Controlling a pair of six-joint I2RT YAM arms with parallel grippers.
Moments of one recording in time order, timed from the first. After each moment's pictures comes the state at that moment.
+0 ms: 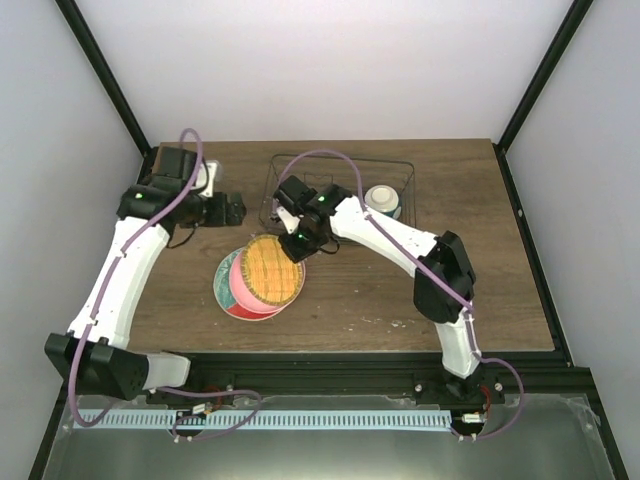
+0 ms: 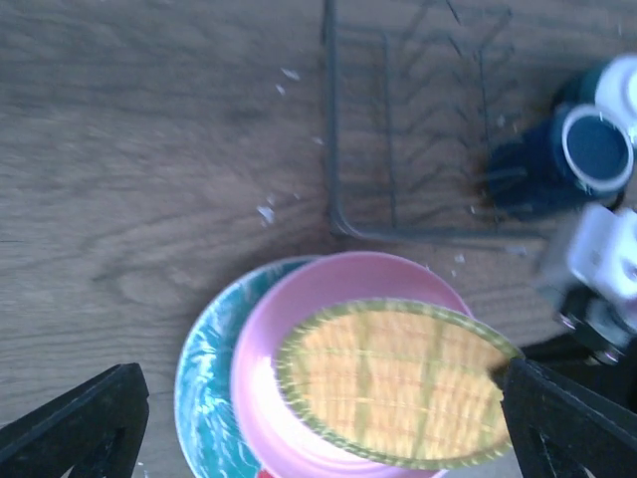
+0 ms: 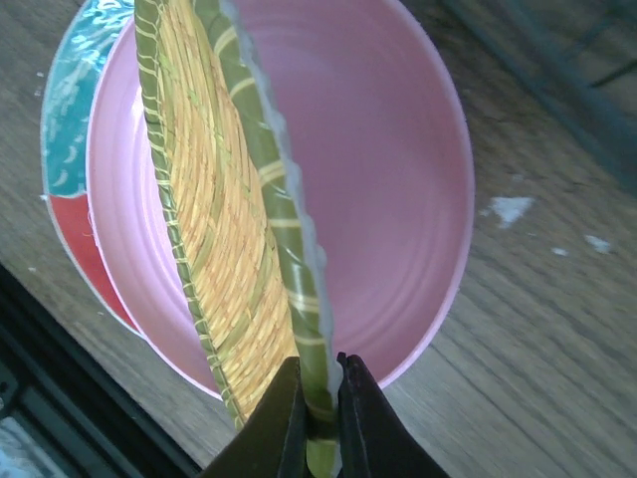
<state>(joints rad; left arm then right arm) -0.23 1.33 1.44 -1.09 0.14 -0.20 0.87 2.03 1.85 -1.03 -0.20 0.21</state>
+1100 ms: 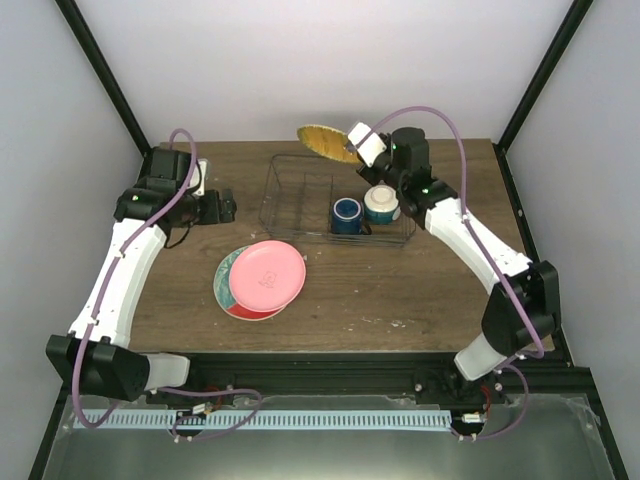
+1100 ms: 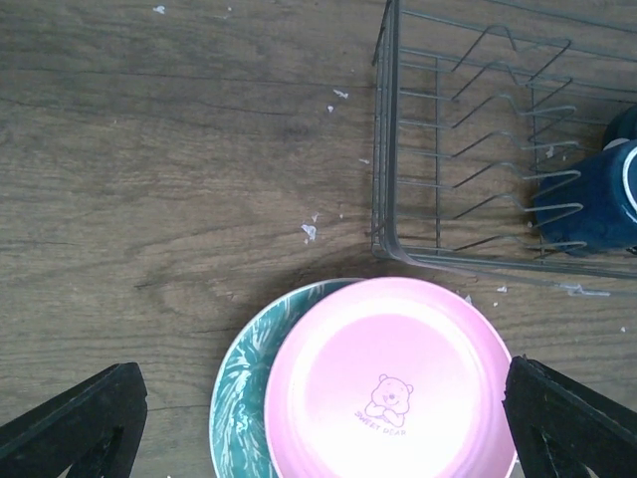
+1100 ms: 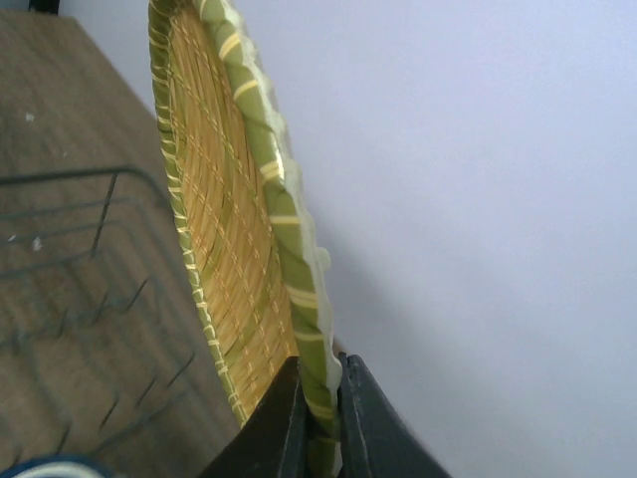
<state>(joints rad) -0.16 1.31 1.42 -1.03 0.08 -0.21 0.44 1.55 1.34 -0.05 -0.05 -0.62</state>
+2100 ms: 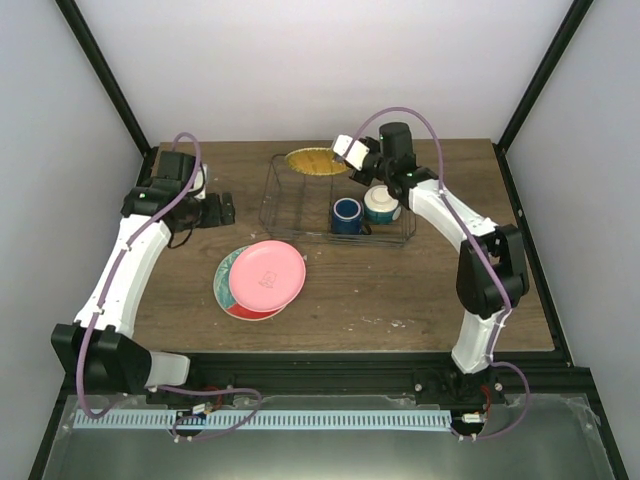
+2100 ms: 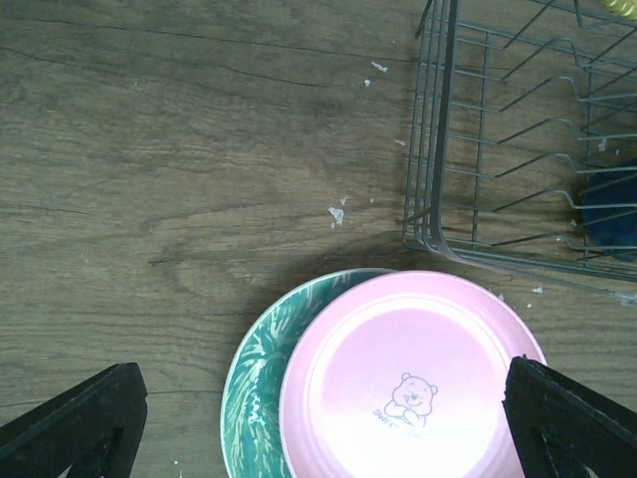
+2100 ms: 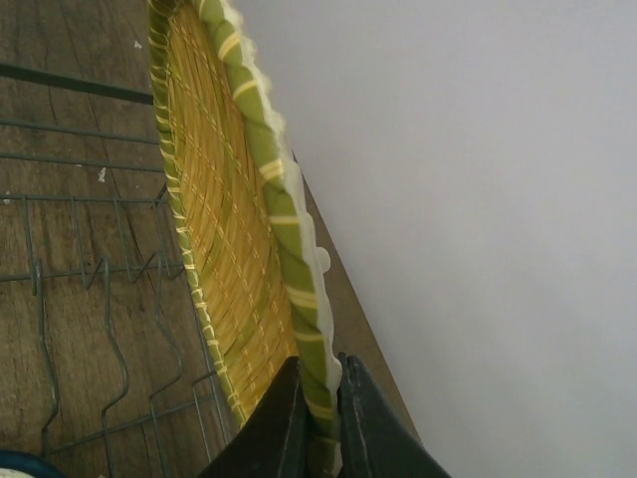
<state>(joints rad) -0.15 1.34 1.38 -1.03 0.05 -0.25 0.37 1.82 1.50 -0.07 -0.32 -0.87</state>
